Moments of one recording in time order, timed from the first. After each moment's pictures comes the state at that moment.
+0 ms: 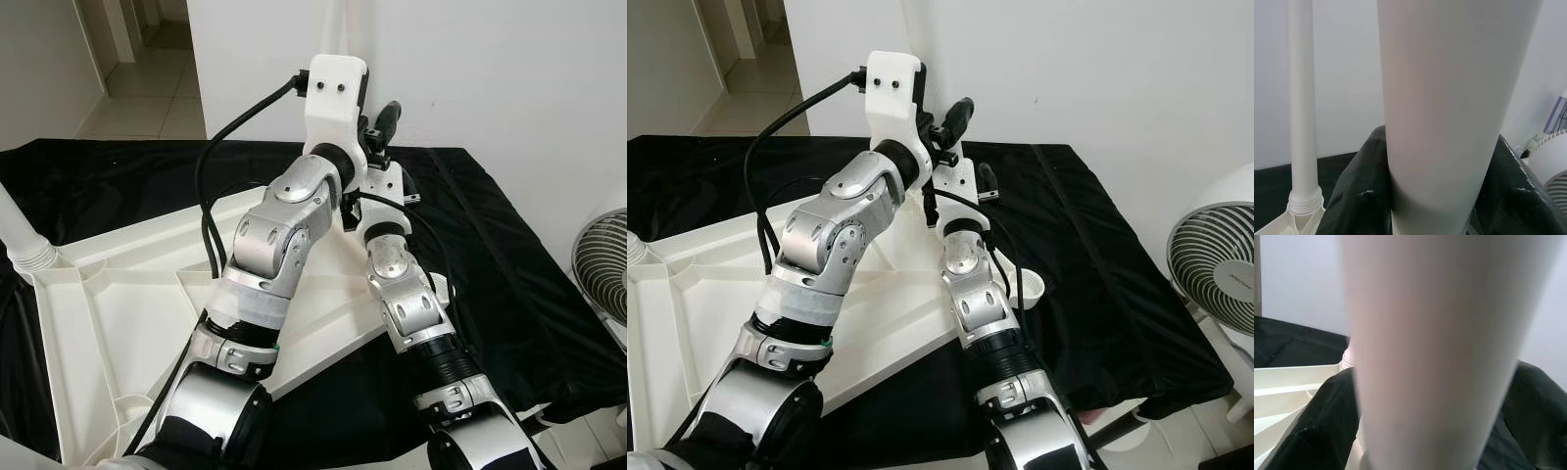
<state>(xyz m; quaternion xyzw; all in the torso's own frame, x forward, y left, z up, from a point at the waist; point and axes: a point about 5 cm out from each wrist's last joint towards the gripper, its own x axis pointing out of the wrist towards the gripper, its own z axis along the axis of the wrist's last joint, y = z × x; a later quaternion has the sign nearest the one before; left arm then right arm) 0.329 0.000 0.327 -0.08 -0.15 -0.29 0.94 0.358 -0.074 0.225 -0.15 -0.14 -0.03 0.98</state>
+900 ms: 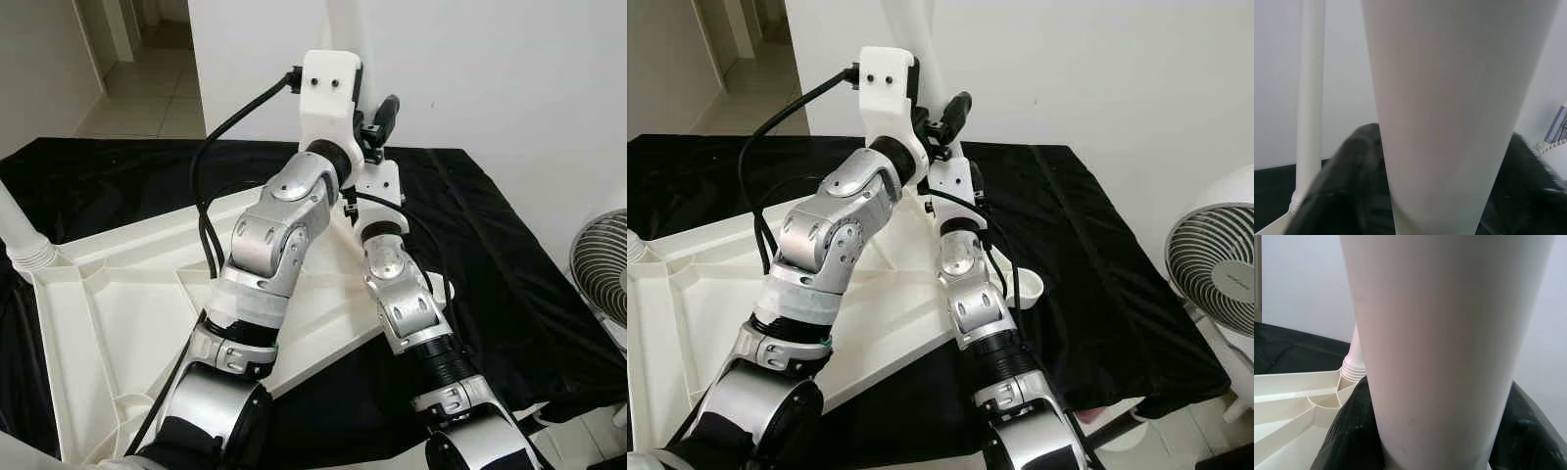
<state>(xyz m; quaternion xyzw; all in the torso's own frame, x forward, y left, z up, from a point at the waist) 0.330 0.004 0.328 -0.10 -0.16 -0.29 0.94 0.356 -0.073 0.227 -0.15 -0.15 -0.03 0.98</state>
